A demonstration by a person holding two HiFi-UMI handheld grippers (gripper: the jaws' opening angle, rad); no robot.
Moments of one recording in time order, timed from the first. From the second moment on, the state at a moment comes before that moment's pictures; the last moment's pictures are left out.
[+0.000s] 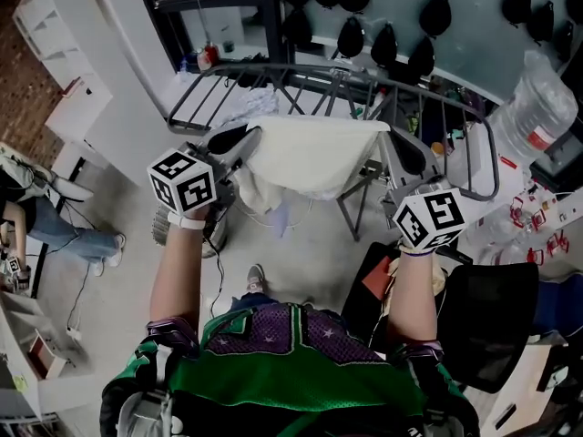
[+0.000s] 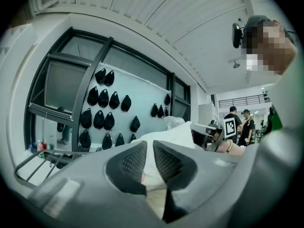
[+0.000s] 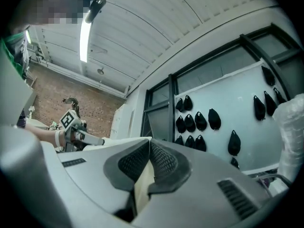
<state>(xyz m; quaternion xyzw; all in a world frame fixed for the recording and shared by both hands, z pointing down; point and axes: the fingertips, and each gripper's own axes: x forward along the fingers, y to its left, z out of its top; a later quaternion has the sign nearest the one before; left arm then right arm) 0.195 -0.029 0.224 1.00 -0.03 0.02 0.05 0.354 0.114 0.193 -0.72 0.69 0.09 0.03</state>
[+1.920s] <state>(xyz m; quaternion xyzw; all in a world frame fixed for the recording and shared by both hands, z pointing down) 0.319 0.098 0.483 0.93 0.29 0.21 -0.01 0.410 0.157 0.009 -0.76 0.62 0.18 0.05</state>
